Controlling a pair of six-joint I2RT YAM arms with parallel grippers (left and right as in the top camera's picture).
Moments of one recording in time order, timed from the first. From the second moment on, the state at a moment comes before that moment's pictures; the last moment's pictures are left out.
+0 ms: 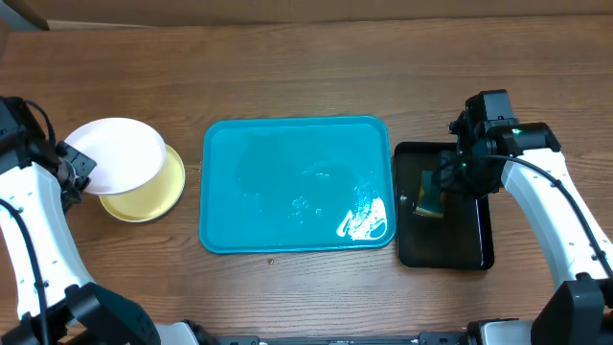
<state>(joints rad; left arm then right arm) 0.56 1.58 1.43 -1.08 -0.13 -0.47 0.08 1.54 1.18 -1.04 -0.10 0.17</state>
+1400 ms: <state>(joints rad) 0.28 1.74 1.43 -1.15 0.27 -0.16 0.11 1.54 1.18 -0.87 -0.25 0.16</state>
